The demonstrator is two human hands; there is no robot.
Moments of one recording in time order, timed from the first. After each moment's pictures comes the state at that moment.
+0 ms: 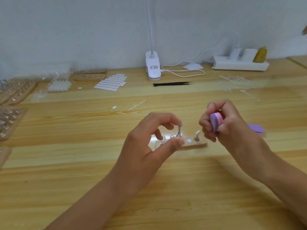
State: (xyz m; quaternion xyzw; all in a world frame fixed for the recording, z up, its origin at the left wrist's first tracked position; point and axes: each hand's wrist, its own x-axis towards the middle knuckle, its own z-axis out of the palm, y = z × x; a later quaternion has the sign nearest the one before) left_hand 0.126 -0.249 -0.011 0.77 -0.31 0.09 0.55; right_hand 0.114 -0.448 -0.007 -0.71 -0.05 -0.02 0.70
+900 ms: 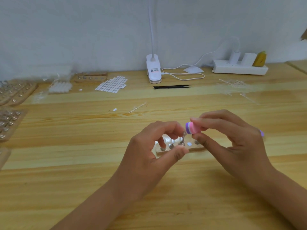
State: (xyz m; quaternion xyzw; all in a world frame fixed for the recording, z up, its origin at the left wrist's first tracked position) left_hand 0.119 -0.251 -0.009 0.79 -0.29 0.07 0.54; right_hand 0.106 -0.452 -0.022 -0.82 -0.24 -0.33 0.40
